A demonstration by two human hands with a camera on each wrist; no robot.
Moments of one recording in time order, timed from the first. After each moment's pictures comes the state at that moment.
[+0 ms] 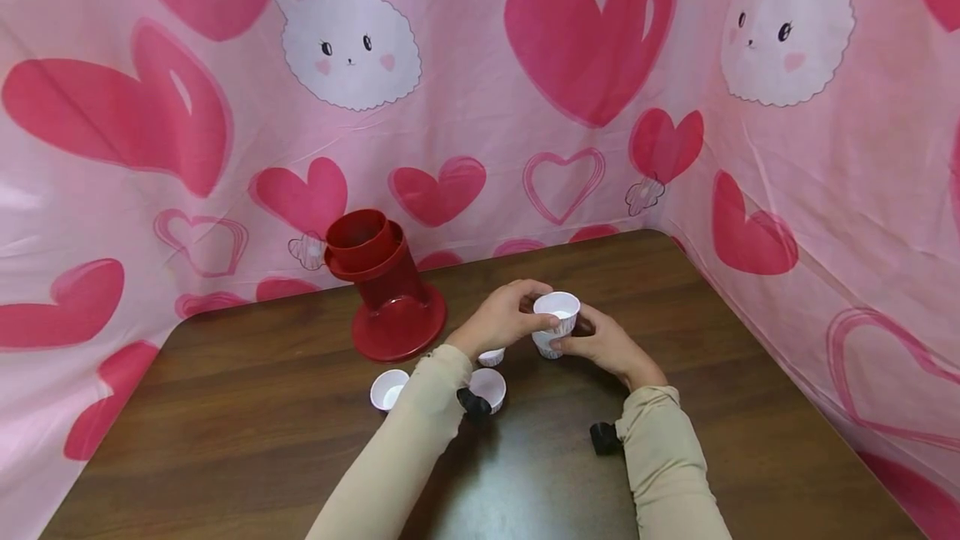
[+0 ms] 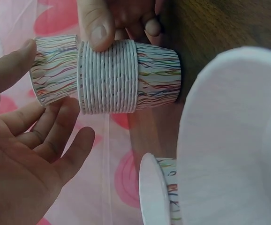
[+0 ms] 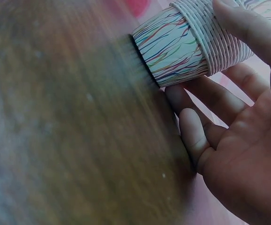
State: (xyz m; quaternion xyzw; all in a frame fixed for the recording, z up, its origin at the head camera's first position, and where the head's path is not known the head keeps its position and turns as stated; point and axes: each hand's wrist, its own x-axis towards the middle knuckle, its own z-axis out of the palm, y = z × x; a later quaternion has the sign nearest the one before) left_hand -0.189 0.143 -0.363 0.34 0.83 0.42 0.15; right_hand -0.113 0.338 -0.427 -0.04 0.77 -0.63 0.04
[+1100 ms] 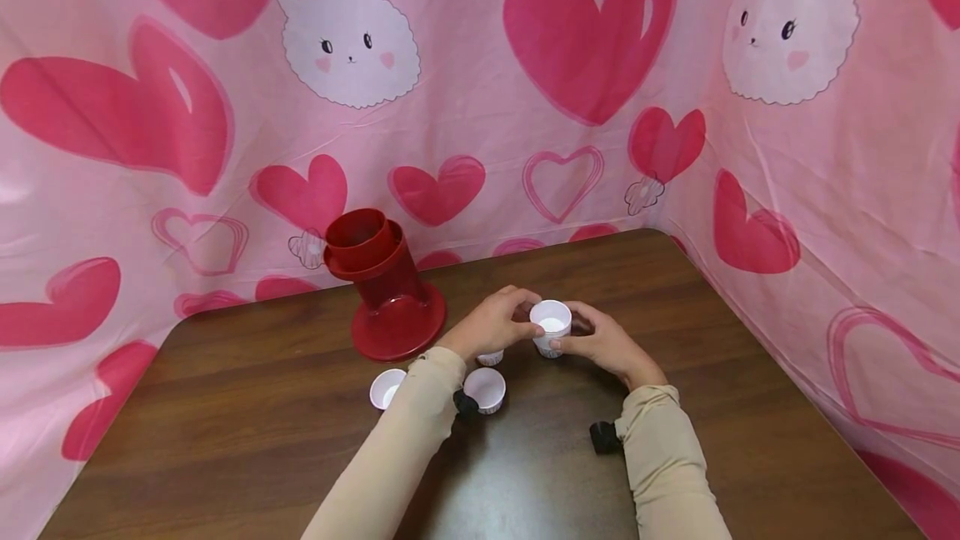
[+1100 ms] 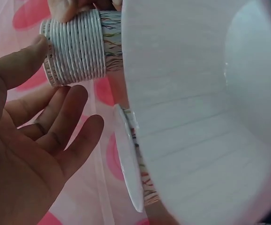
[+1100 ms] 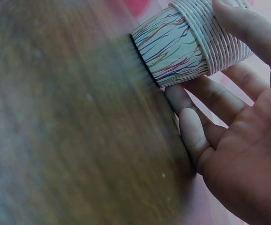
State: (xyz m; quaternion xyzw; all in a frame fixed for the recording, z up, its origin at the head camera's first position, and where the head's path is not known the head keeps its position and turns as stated) left_hand -0.193 0.131 -0.373 0.36 0.86 0.33 0.16; right_hand -0.113 0.341 -0.433 -0.06 0.78 -0.63 0.03
